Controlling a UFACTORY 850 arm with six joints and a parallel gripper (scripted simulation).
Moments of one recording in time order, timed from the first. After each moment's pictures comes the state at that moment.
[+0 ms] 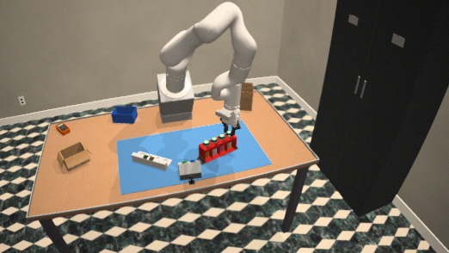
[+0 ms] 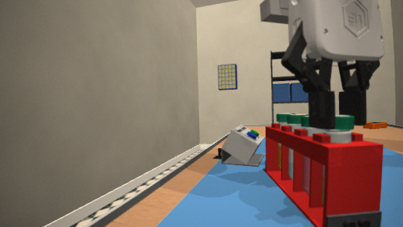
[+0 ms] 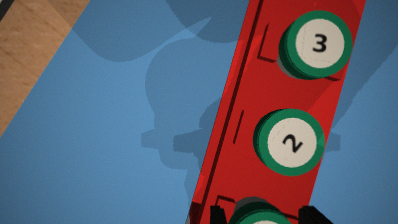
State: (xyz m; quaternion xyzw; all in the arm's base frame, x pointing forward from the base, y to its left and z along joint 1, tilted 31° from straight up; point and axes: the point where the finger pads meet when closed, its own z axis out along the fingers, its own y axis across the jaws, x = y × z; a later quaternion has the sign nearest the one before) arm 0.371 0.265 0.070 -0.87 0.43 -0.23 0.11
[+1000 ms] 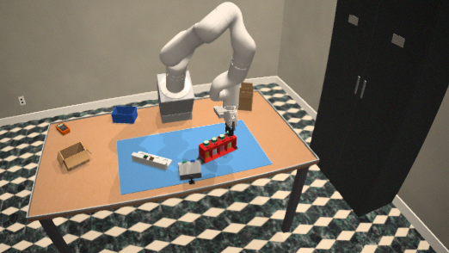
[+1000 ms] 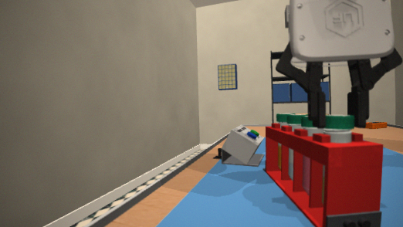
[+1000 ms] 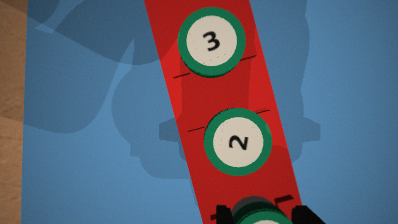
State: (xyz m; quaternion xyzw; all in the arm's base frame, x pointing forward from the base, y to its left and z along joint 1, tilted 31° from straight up) arm 0.371 0.265 0.070 -0.72 0.64 -0.19 0.19
